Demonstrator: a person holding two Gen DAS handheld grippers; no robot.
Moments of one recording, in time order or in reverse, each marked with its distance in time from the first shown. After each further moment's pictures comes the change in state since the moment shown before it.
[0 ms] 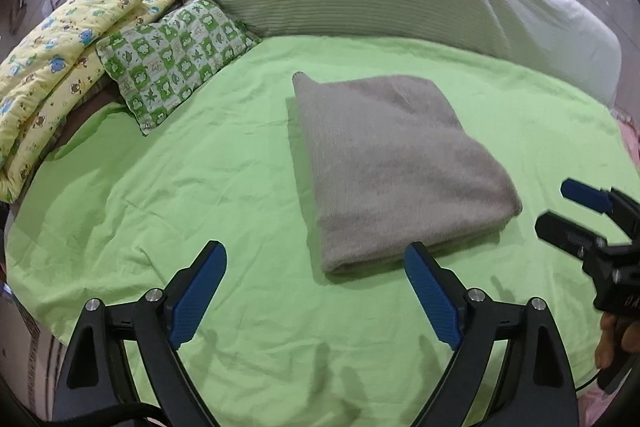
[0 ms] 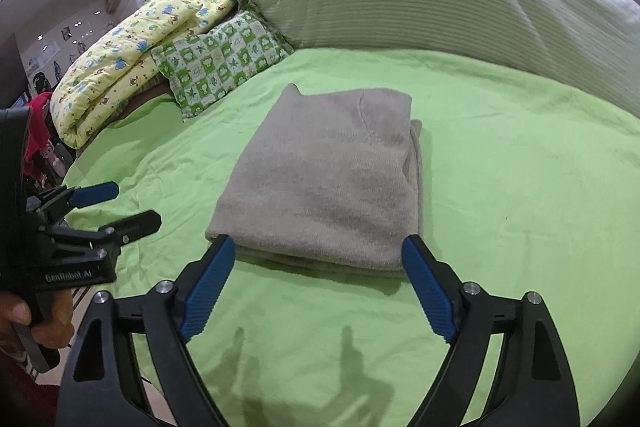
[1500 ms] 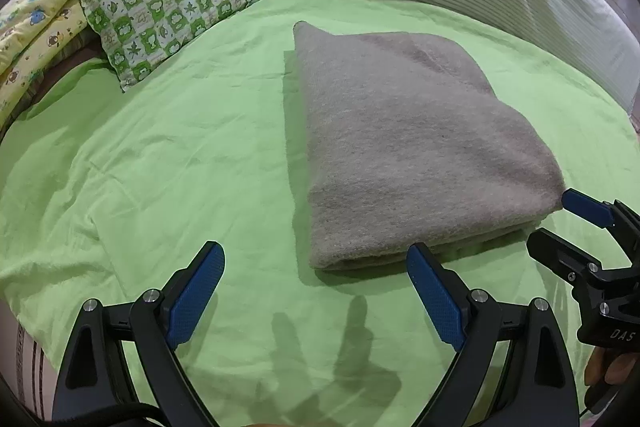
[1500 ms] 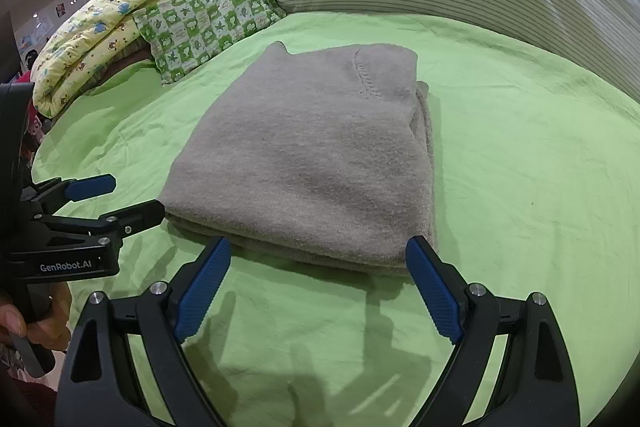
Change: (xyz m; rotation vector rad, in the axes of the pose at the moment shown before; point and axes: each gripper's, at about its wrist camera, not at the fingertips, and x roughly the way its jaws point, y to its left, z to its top) left arm 0.067 0.002 -0.016 -0.043 0.084 0.002; right arm 0.065 -0.008 -0.020 -0.021 0.074 -0.017
